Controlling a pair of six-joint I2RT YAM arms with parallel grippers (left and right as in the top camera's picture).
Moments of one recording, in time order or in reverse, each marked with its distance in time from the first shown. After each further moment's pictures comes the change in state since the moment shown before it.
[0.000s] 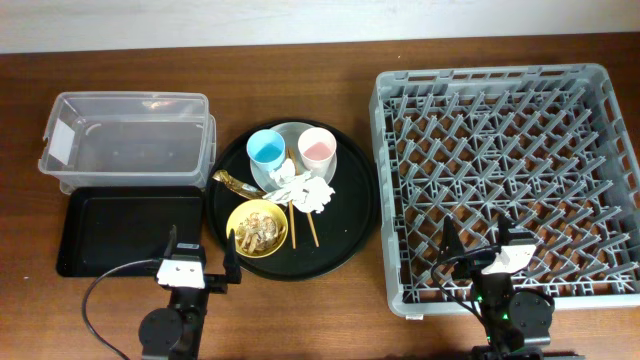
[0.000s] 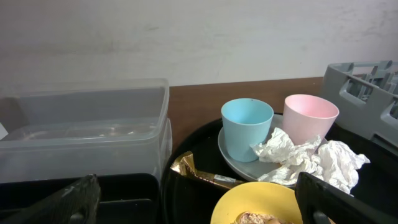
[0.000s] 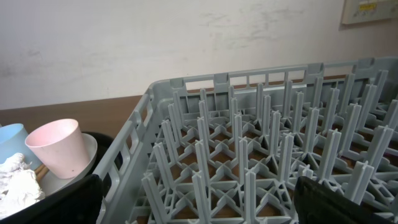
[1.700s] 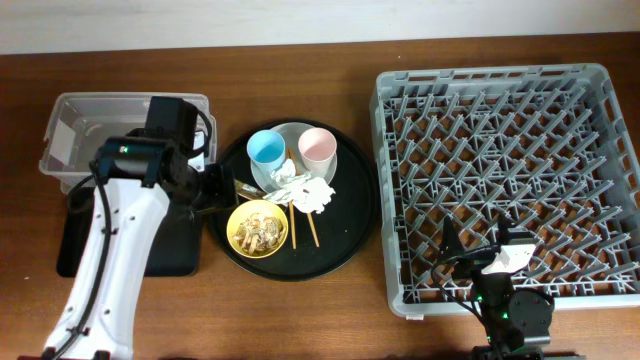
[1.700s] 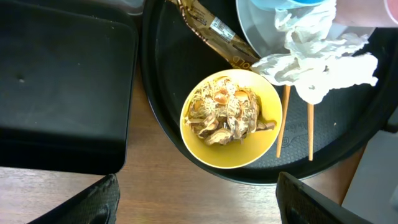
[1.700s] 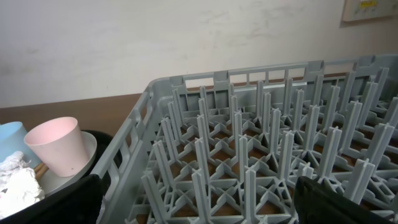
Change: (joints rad) left arm 0.000 1.491 1.415 -1.213 0.081 -0.310; right arm 0.000 0.008 0.000 0.000 0.000 0.001
